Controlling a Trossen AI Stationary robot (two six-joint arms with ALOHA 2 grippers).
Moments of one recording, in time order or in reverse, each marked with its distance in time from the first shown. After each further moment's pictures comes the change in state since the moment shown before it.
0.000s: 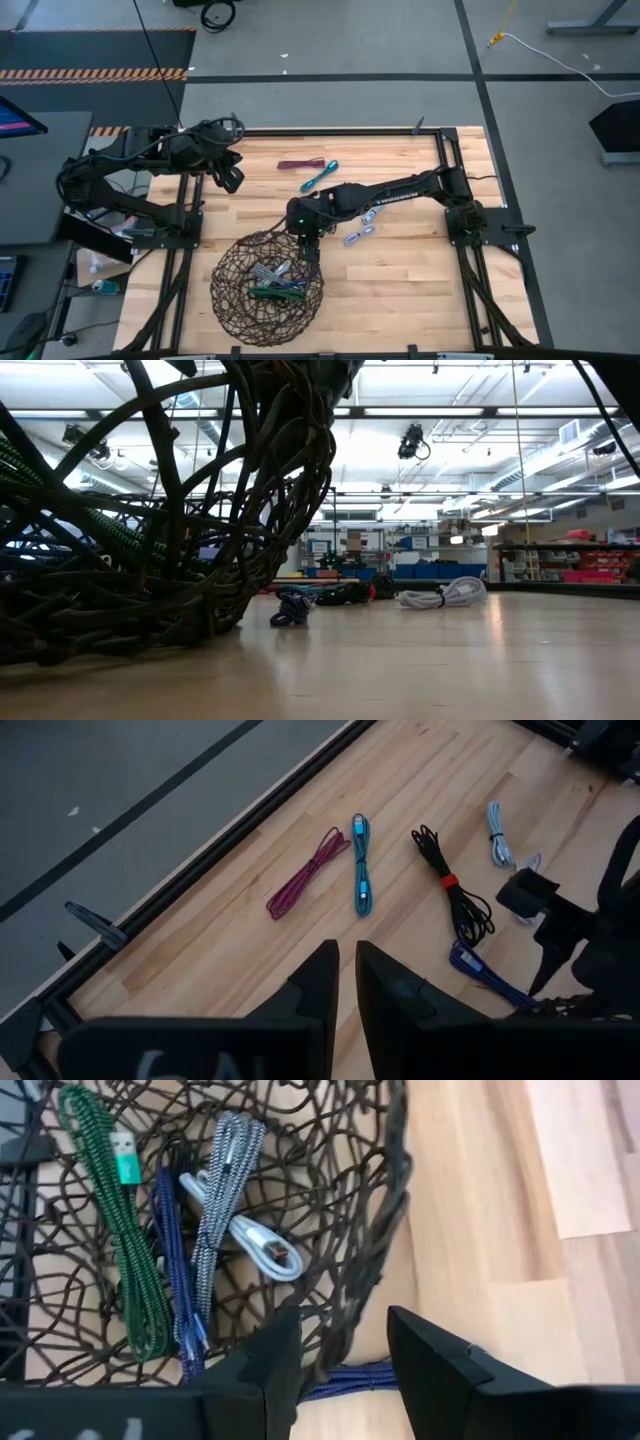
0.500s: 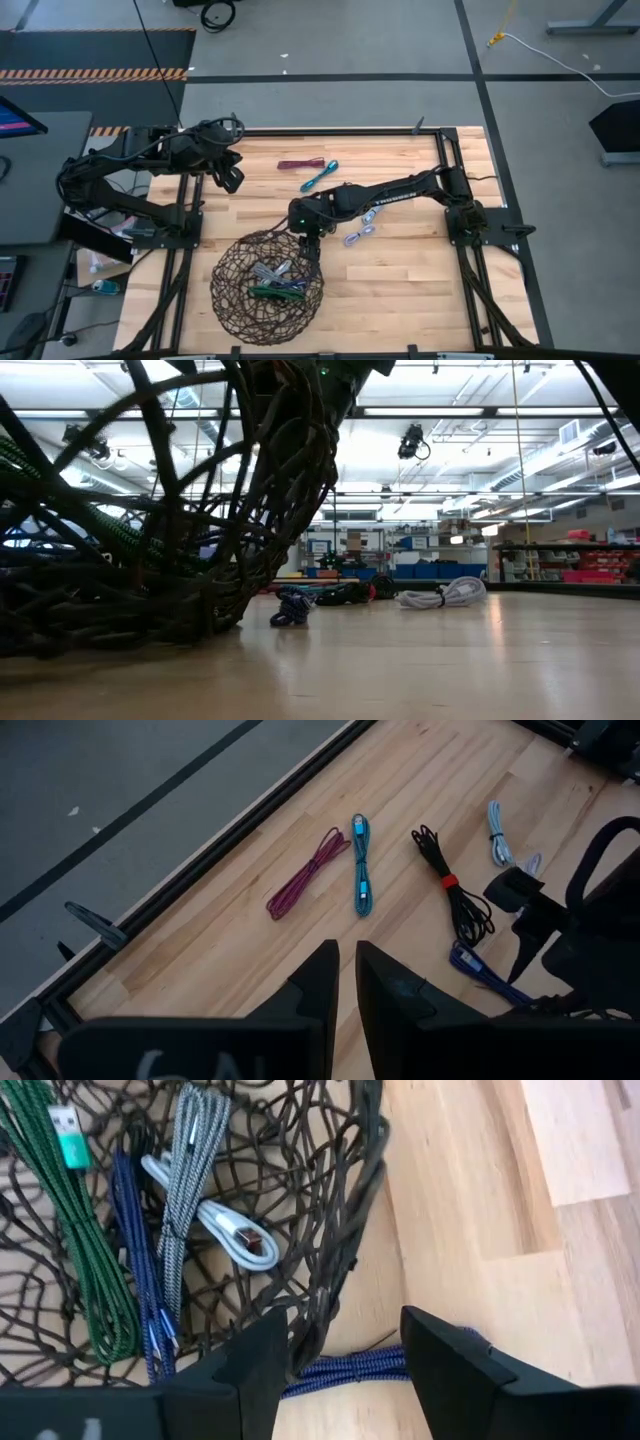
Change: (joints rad) left arm 0.000 0.000 0.000 0.000 0.000 0.000; right arm -0.007 0.000 -0.069 0.035 0.013 0.034
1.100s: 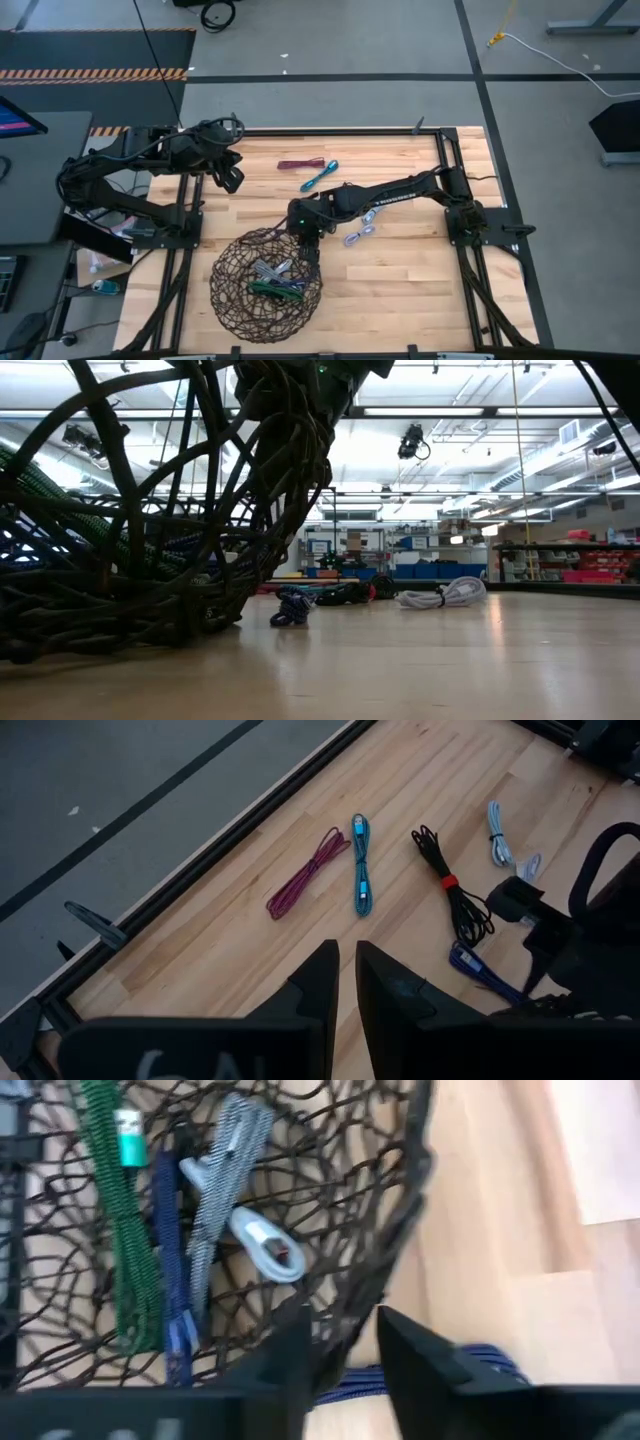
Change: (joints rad) left arm 0.000 0.000 0.000 0.000 0.000 -0.002; right arm 0.001 0.000 -0.003 0.040 -0.044 -0.016
